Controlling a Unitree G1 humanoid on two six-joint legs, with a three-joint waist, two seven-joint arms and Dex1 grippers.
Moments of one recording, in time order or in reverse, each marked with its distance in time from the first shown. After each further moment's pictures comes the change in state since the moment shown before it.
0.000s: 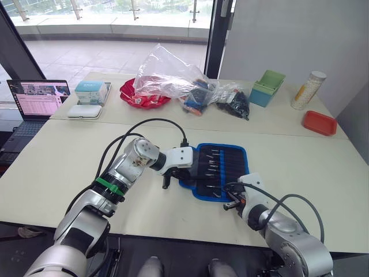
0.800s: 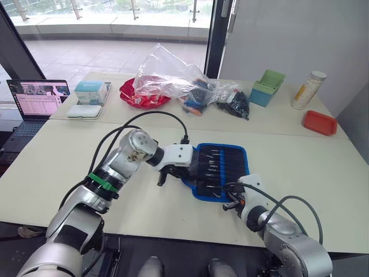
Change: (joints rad) left arm -0.047 0.035 -0.012 -0.105 0.005 0.031 -0.107; right arm 0.014 0.032 0.006 -0.028 0.000 0.021 -0.038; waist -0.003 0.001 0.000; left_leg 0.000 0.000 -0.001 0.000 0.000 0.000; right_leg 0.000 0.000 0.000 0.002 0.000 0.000
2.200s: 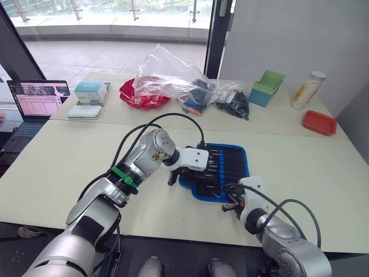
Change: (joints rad) left arm -0.086 -0.107 -0.095 0.113 0.170 0.016 -0.012; right arm 0.032 0.036 0.005 -0.028 0.000 0.001 -0.040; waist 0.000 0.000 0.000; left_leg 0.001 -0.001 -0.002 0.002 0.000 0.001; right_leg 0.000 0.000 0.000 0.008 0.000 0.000
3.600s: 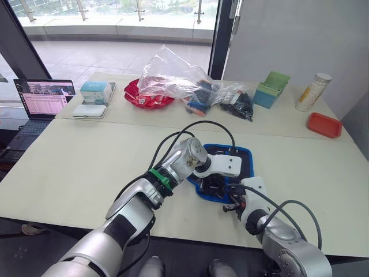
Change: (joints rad) left arm -0.065 -0.330 -0.006 0.264 0.049 -0.045 0.140; right arm 0.010 0.005 0.001 -0.011 -0.002 0.007 -0.023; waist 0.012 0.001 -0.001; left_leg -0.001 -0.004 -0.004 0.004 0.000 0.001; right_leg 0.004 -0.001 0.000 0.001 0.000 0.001
